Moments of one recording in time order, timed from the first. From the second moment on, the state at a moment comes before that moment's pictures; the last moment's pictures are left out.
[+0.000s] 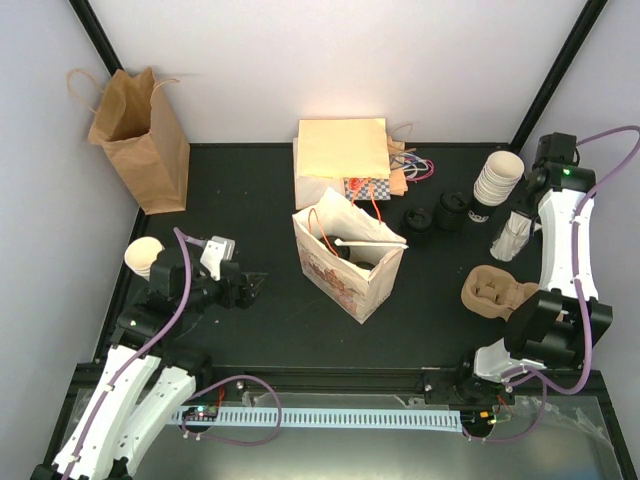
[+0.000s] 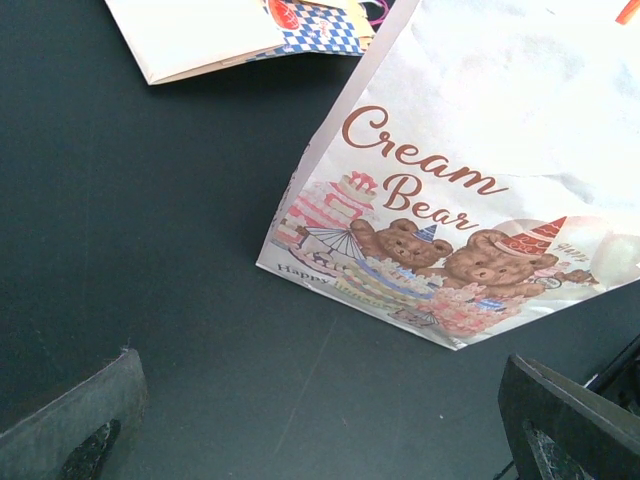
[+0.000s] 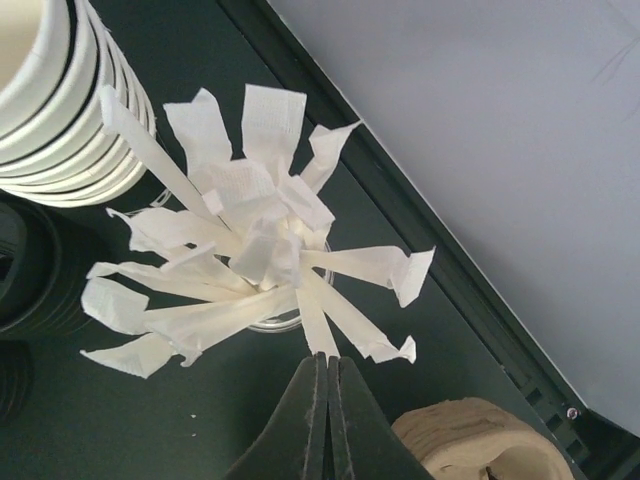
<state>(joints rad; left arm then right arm) -0.30 0.53 0.69 -0.73 0.41 -0.26 -0.27 1.50 1.54 -1.13 0.31 0.29</state>
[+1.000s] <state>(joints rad) -0.30 0.55 0.69 -0.73 0.41 -0.26 -0.24 1.38 1.95 -1.47 0.15 0.38</state>
